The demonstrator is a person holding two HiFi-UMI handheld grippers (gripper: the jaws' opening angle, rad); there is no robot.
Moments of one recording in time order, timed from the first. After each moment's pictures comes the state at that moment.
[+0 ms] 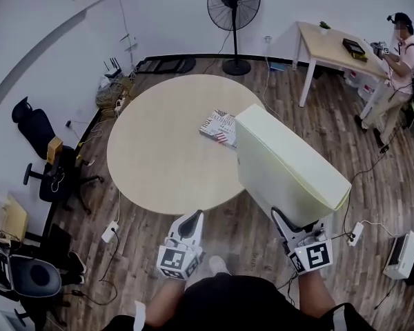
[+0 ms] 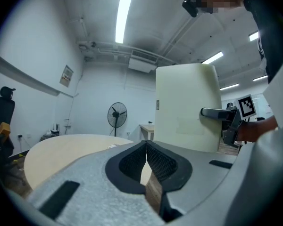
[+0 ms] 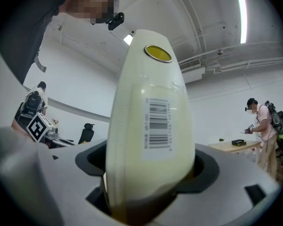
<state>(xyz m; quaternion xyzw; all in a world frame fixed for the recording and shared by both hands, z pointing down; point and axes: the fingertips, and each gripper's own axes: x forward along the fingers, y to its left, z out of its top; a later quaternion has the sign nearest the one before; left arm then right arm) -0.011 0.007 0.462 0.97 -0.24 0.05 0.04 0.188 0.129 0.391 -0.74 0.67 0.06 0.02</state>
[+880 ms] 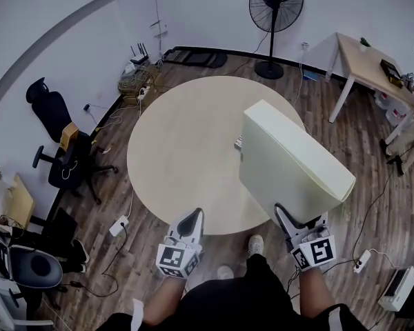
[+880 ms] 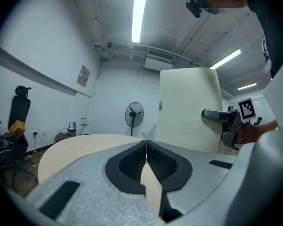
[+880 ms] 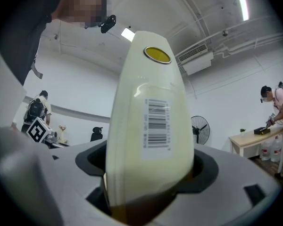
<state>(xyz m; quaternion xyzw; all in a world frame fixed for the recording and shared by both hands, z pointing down) -0.059 -0.150 0.471 0.94 -0.33 0.05 0.07 0.170 -0.061 0.401 -0.68 0.73 0.03 0.05</state>
